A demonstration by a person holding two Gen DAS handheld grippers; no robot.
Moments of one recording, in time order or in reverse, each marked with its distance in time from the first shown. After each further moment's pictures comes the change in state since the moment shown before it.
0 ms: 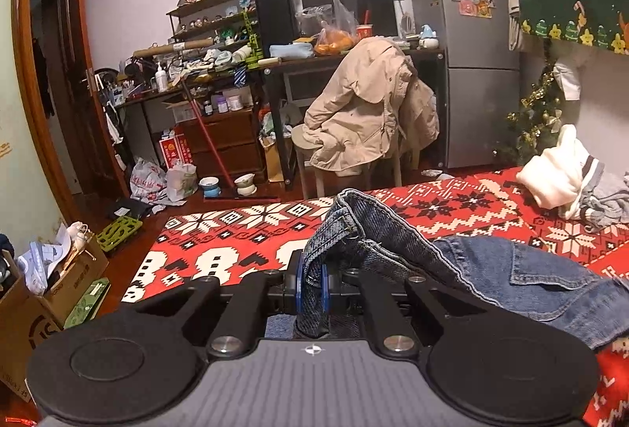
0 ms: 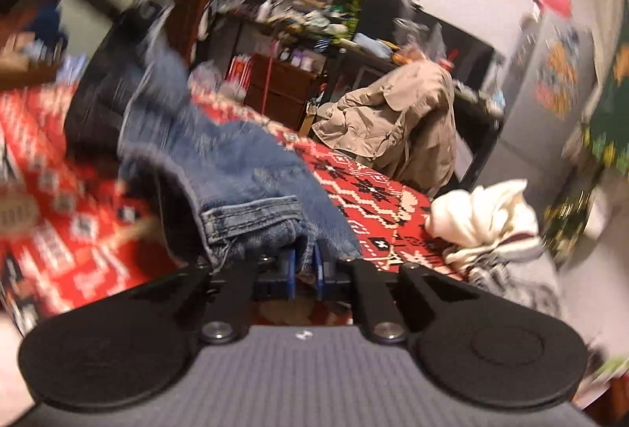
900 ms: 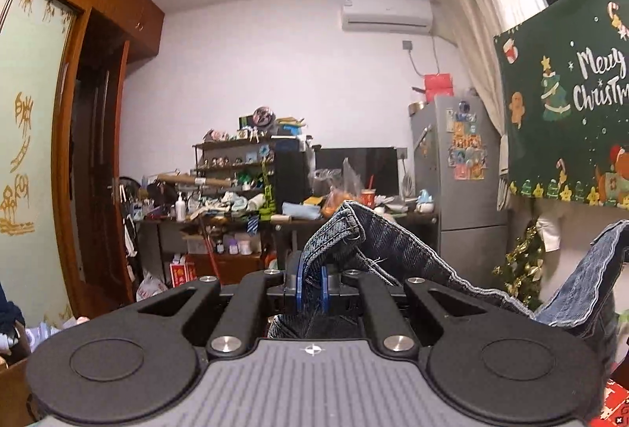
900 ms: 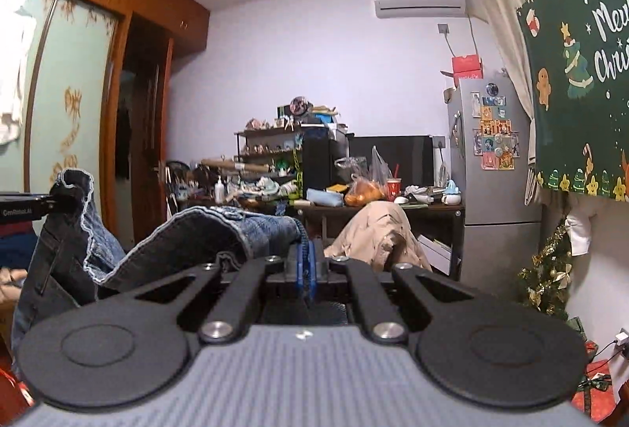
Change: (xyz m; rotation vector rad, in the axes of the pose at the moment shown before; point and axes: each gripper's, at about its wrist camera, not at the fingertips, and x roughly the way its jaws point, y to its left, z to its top) left arm -0.184 0.012 0.107 -0.093 -0.428 0.002; right arm -0.226 -0.089 0.171 0.298 -0.438 -0.034
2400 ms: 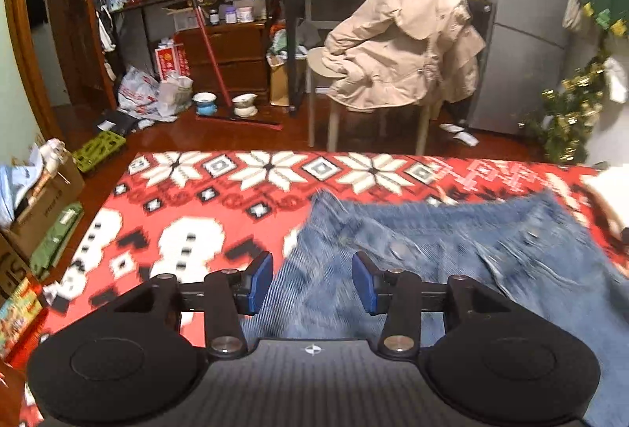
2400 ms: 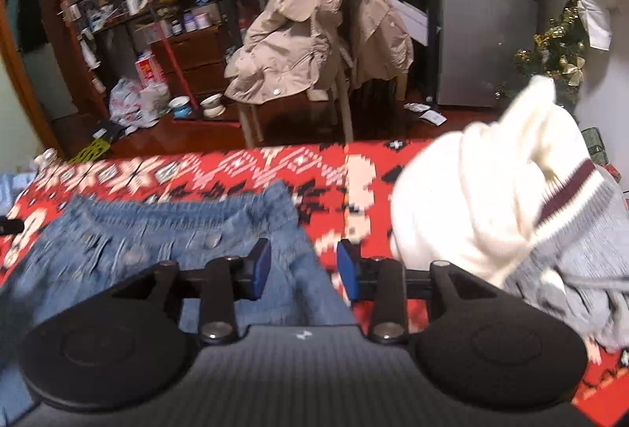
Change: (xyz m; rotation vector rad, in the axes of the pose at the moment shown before) left arm 0.262 0.027 -0.221 -0.081 0.674 0.026; right arm 0.372 -0.124 -0.269 0.162 0.689 -0.115
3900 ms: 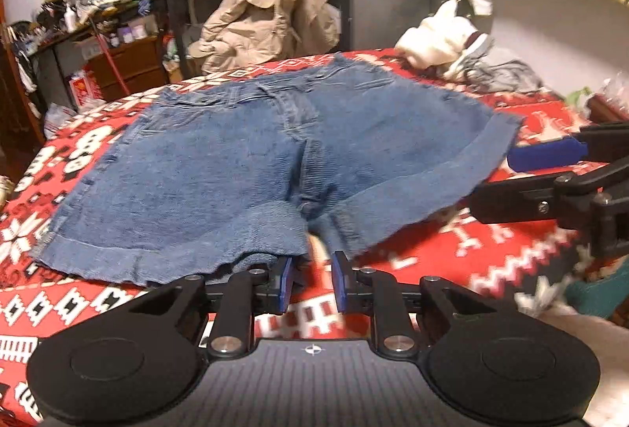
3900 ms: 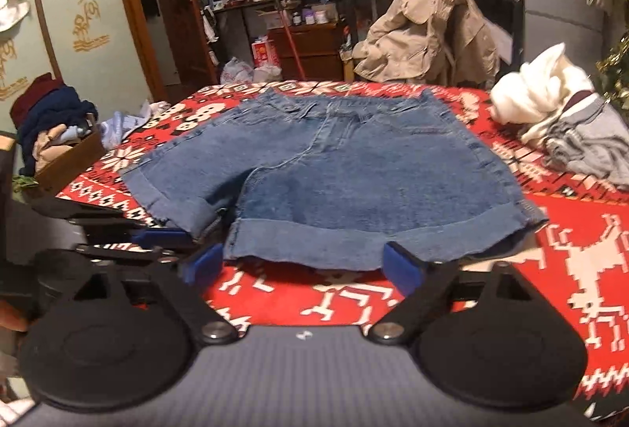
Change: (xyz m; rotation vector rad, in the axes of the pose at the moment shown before) left arm -0.117 -0.121 -0.195 0.251 -0.002 -0.158; right arm -0.242 0.105 -0.201 -0.162 -0.017 0.262
